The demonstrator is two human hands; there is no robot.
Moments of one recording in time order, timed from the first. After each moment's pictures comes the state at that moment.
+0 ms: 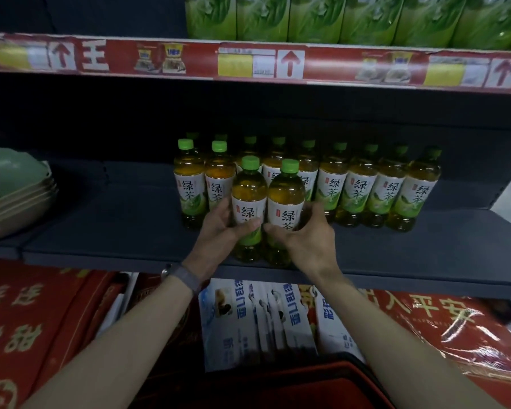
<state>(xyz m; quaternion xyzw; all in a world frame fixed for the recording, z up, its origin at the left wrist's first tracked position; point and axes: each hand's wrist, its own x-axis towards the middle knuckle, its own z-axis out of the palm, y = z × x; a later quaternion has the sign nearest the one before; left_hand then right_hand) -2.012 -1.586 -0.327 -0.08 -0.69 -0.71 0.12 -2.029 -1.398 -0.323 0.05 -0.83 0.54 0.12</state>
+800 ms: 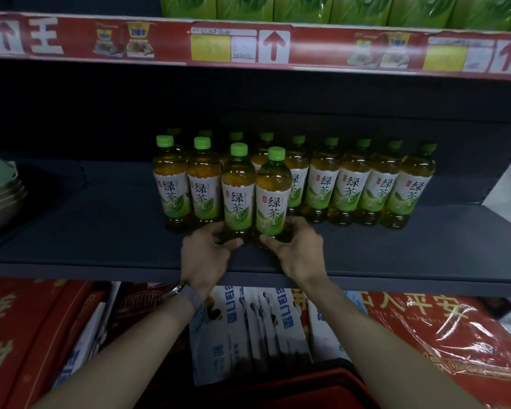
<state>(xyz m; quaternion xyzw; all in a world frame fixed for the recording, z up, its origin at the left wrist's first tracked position) -2.035 -1.583 -0.377 0.10 -0.85 -0.47 0.22 -2.067 -1.394 -0.366 0.05 -0.87 0.48 0.12</state>
